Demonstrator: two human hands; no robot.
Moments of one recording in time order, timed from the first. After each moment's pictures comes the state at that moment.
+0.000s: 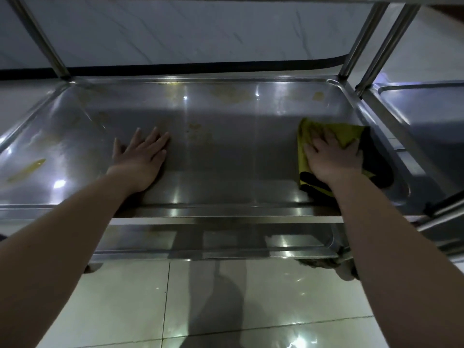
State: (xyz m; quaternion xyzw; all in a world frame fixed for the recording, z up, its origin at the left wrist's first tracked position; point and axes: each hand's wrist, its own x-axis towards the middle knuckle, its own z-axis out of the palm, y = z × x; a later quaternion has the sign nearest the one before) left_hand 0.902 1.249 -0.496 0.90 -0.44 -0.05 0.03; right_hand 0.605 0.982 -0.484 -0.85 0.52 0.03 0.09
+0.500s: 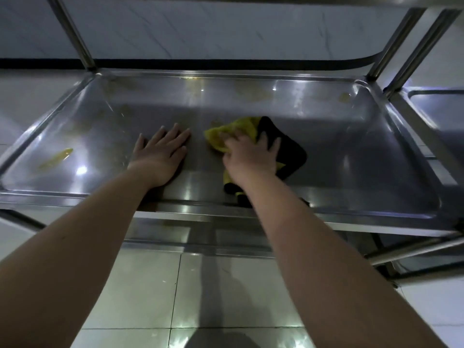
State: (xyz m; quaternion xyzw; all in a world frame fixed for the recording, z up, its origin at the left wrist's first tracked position) left_hand 0.902 1.261 -0.501 0.90 -0.43 -0.05 0.05; right_hand 0.747 1.115 -0.485 -0.93 0.34 -0.01 0.10
